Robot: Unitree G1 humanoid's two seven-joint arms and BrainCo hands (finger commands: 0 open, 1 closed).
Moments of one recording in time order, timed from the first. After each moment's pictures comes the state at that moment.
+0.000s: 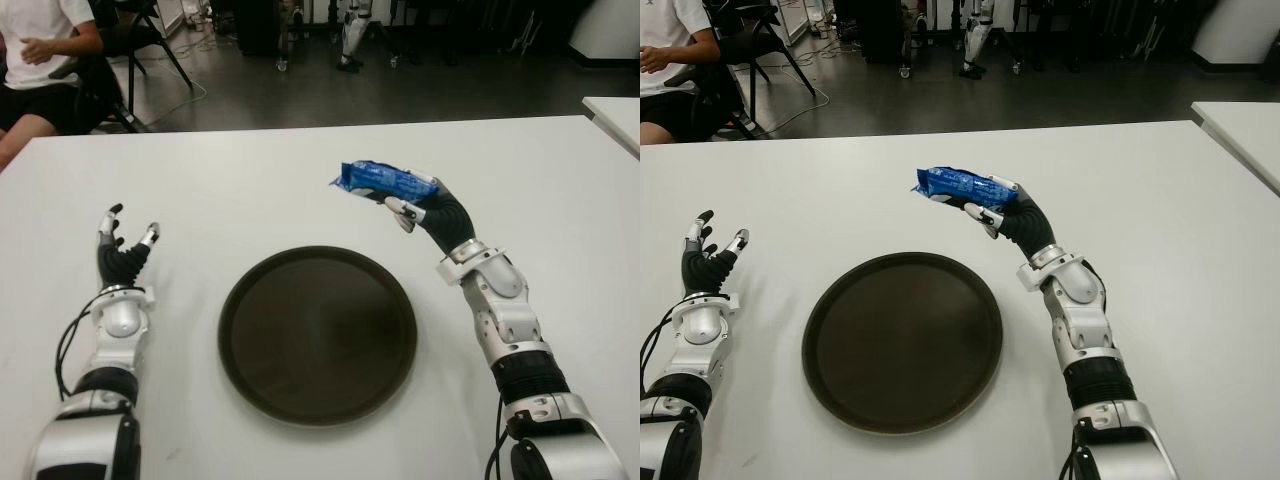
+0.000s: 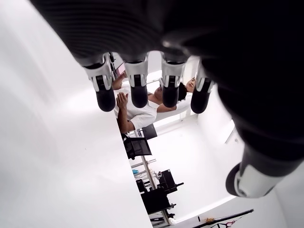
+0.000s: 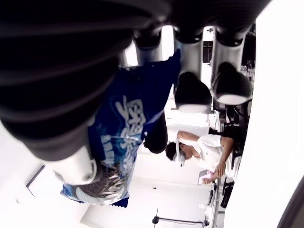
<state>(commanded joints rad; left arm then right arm) -0.49 0.30 0.15 1.14 0.09 -0.53 0.35 -0.43 -0.10 -0.01 0.48 0.20 -0.29 0.45</state>
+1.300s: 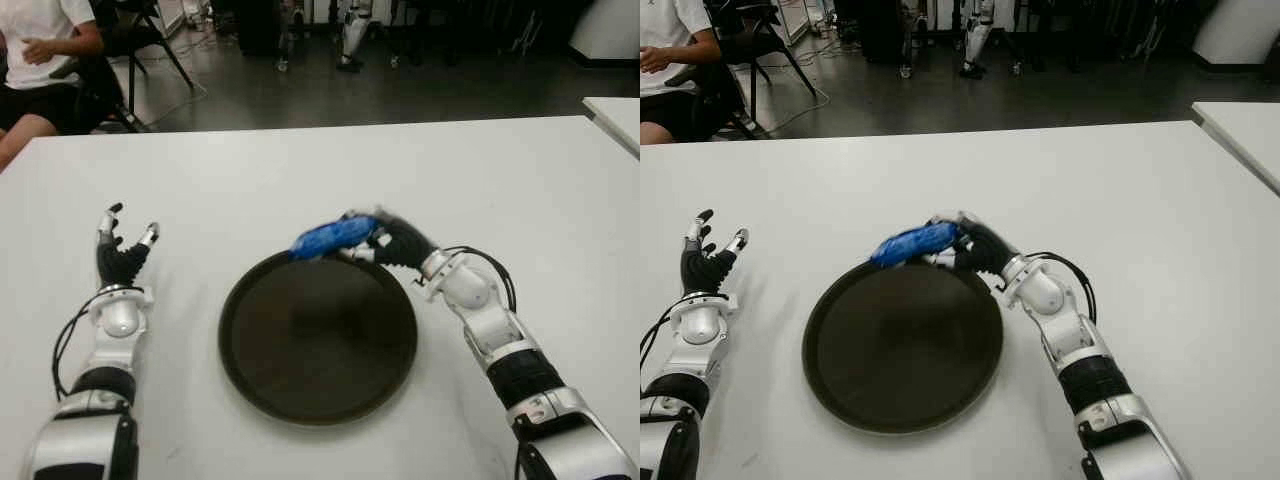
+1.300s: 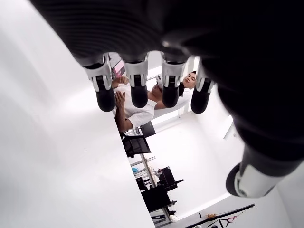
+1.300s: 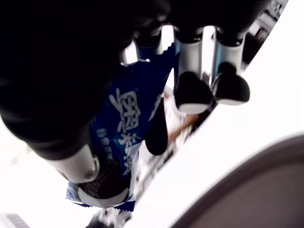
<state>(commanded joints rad) -0.48 0.29 0.15 1.13 0.08 -0.54 0.33 -0.44 -0.16 0.24 0.51 -0.20 -0.42 0.38</state>
